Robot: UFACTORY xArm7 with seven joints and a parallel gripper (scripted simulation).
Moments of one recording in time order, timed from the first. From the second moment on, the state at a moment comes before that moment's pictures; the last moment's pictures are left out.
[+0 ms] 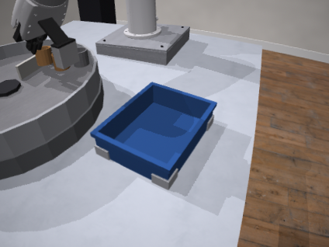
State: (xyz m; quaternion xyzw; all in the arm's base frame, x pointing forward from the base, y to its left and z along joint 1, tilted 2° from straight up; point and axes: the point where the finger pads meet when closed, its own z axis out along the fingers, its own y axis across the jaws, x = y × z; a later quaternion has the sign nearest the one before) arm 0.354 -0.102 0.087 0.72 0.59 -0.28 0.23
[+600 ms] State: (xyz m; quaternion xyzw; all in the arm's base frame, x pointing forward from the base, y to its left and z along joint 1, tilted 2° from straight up) arm 0.354 -0.100 0.135 0.72 0.59 -0.28 0.23
